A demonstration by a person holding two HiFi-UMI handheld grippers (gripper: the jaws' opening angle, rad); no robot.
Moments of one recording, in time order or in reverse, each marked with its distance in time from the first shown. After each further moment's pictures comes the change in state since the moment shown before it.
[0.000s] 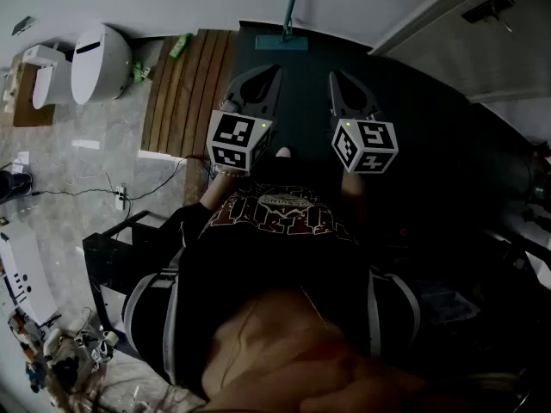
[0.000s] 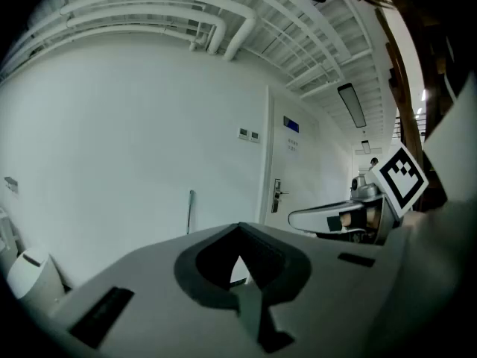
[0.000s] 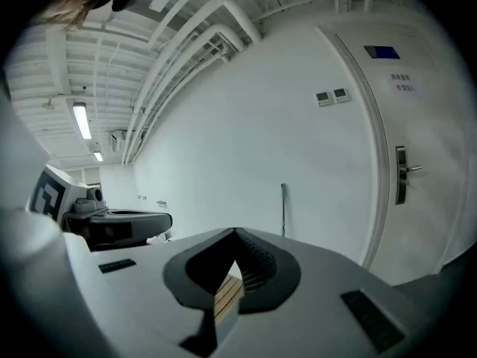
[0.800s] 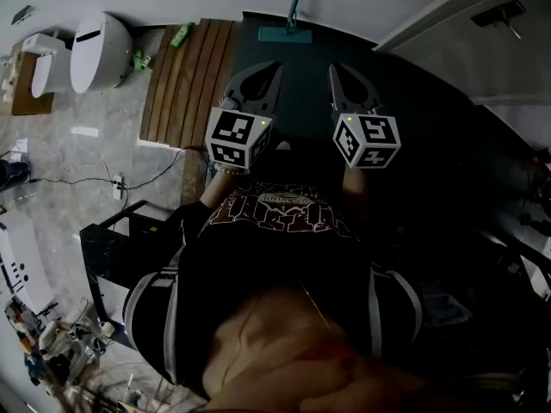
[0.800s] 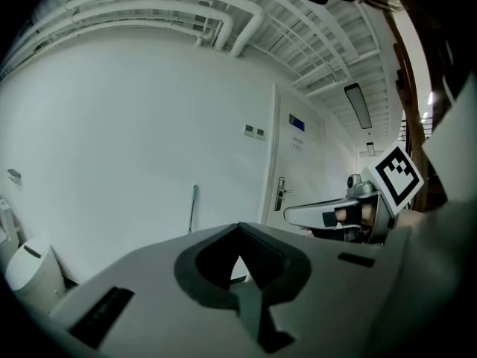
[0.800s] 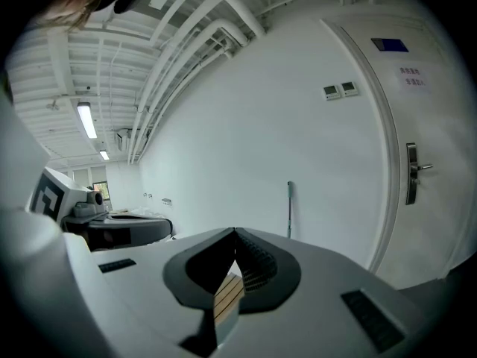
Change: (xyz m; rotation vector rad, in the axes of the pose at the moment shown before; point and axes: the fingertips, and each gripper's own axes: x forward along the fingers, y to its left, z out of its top) left arm 0.011 0.014 -0.012 -0.042 0.016 0.015; right arm 0.026 -0.002 0.000 -0.017 0.014 0.044
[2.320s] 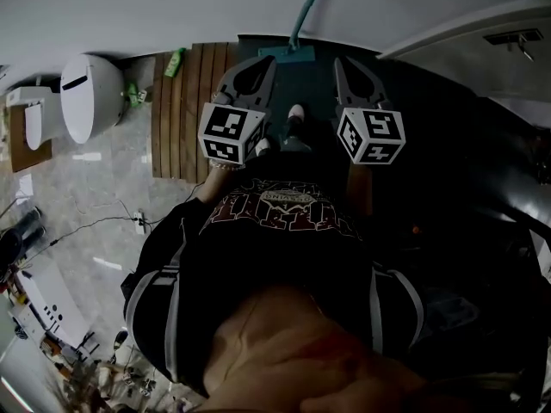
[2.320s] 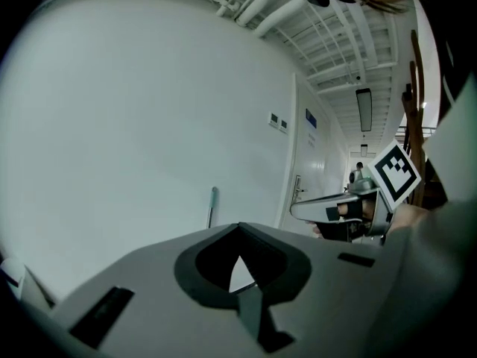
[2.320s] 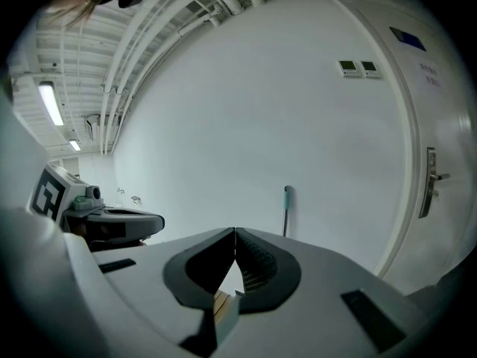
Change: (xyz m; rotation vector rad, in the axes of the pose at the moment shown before) left arm 0.172 0.221 0.060 0.011 0.060 -0.122; right arm 0.249 -0.060 0.070 0.006 0.048 -0.154
